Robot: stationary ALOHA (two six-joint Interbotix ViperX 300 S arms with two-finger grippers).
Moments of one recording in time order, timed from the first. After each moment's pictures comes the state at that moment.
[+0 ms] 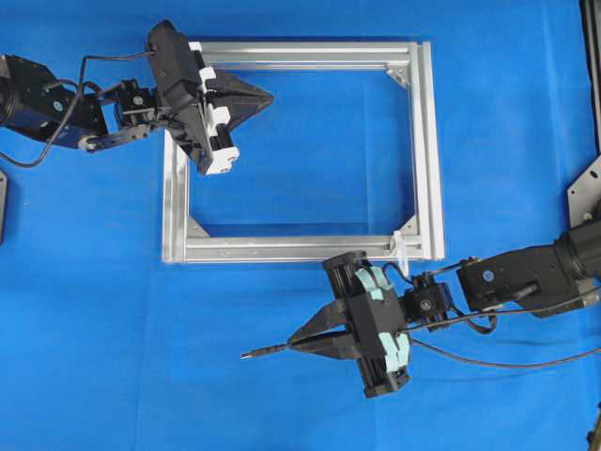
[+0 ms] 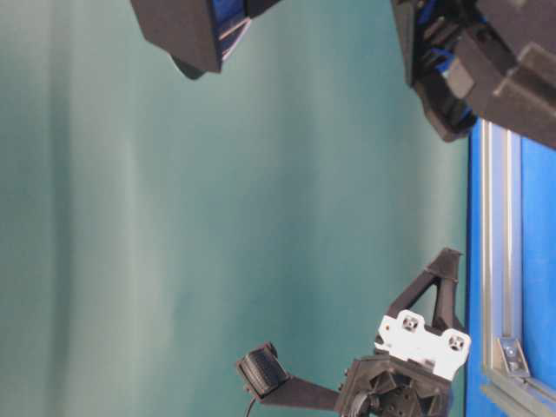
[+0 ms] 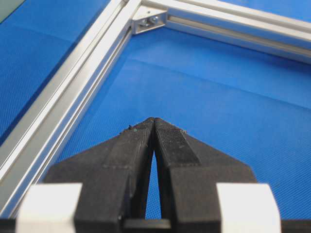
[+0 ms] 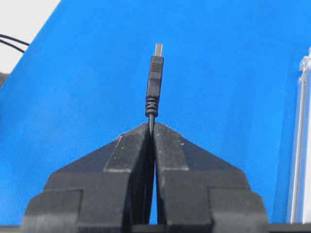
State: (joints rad) left arm 0.27 0.13 0.87 -0.09 -0.72 0.01; right arm 0.34 0.15 0.70 0.07 -0.46 0.10
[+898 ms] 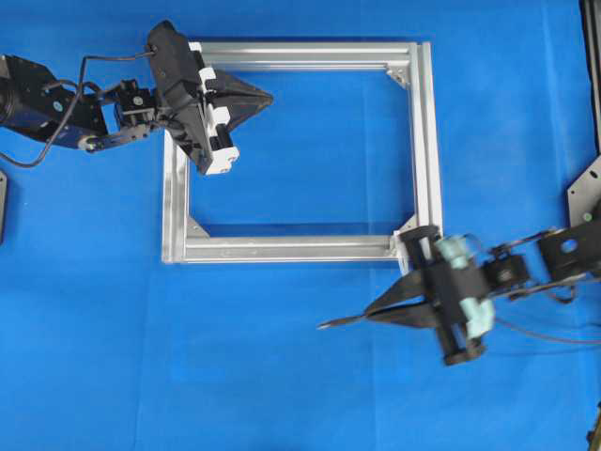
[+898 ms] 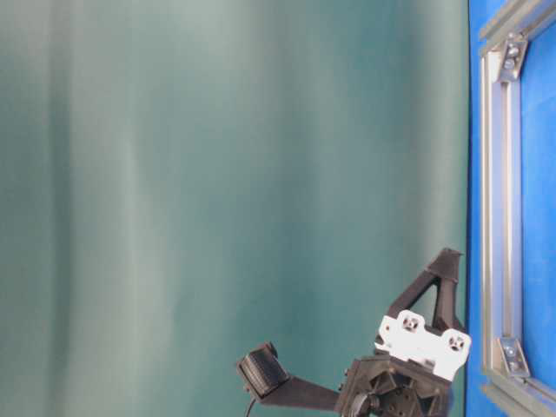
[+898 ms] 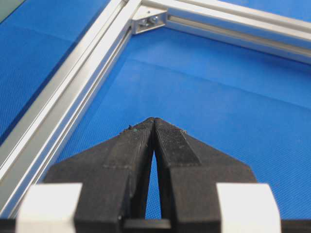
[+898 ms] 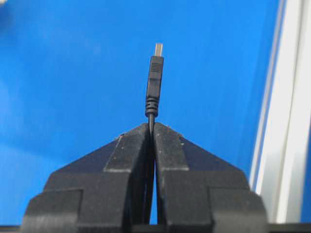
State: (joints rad) left arm 0.27 0.13 0.87 -0.09 -0.72 0.01; right arm 0.34 -0.12 1.05 0.10 -0.46 0.11
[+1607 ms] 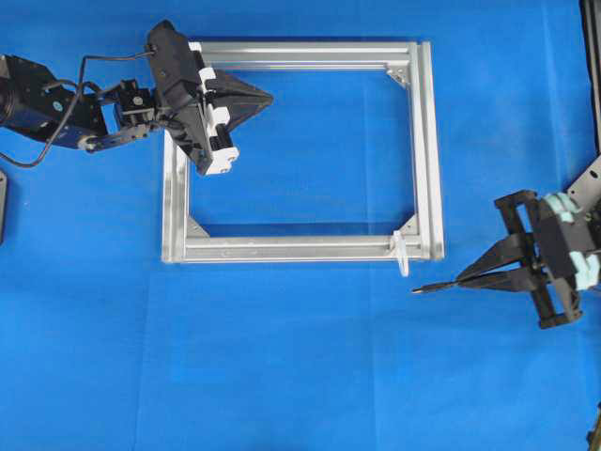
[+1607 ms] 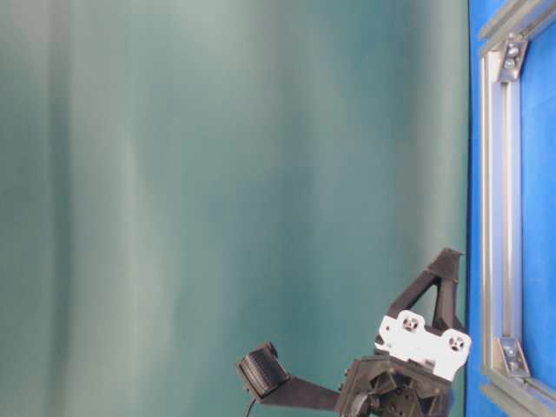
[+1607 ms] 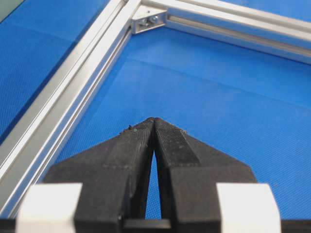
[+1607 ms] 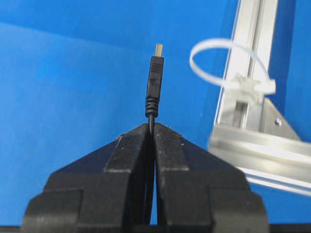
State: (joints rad) left arm 0.27 0.13 0.87 -0.09 -0.72 0.01; right arm 0.34 -0.54 1.37 0.13 -0.30 0.11
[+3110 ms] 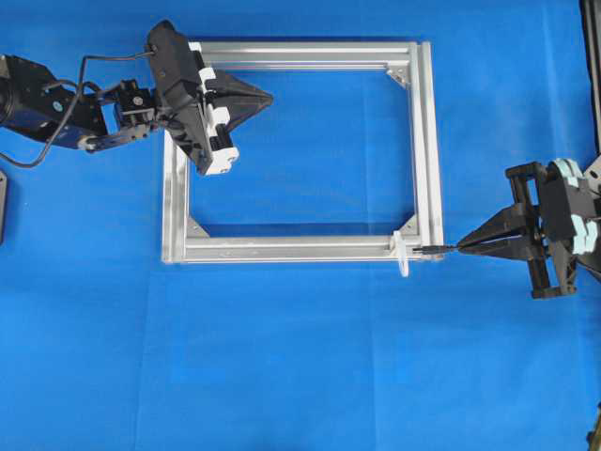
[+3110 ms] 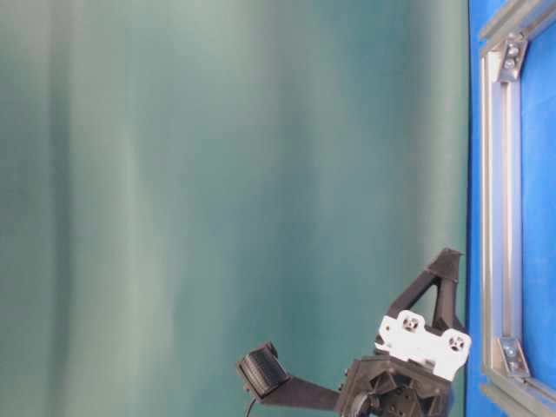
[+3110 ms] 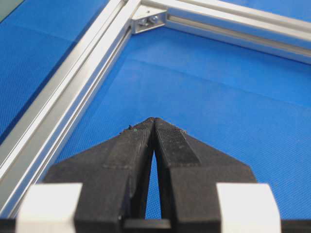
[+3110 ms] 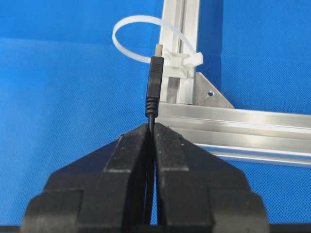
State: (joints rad) left arm 0.27 0.13 0.87 -0.09 -0.72 0.01; right arm 0.19 -0.58 1.40 0.13 -0.29 0.10
